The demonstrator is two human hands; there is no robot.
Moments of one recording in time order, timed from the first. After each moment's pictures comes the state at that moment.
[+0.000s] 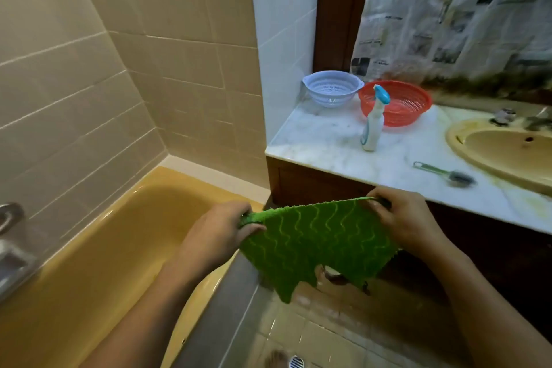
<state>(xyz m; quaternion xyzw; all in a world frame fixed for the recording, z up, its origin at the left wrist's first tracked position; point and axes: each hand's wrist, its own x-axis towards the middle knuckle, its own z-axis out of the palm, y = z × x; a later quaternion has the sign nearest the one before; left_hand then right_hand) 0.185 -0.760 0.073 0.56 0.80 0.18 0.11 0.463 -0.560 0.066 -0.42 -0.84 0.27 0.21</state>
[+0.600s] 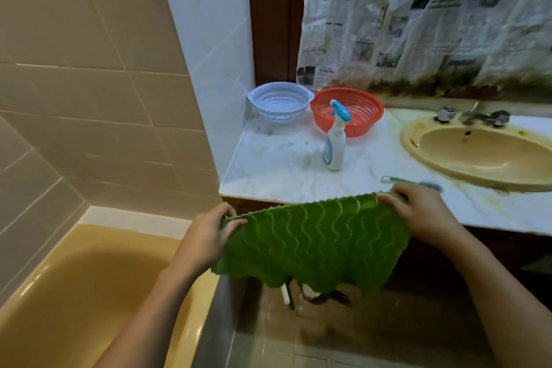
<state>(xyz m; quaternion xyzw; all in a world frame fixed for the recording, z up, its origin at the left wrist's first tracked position) 0.085 -0.571 0.019 0.57 0.75 0.29 0.17 0.460 -0.424 0.059 -0.55 -0.77 0.22 0.21</state>
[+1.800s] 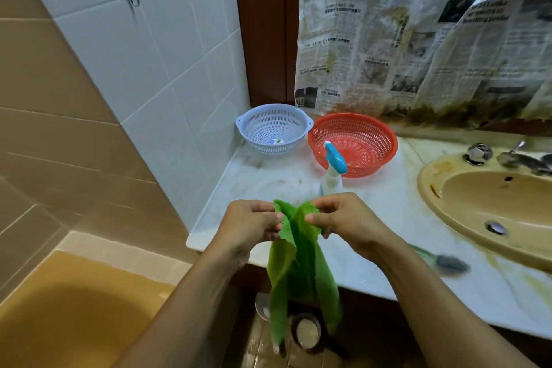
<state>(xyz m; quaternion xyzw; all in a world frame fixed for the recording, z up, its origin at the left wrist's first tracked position) 0.181 -0.342 0.065 0.26 0.68 0.50 0.47 0.364 -0.247 0.056 -0.40 -0.65 0.61 0.21</state>
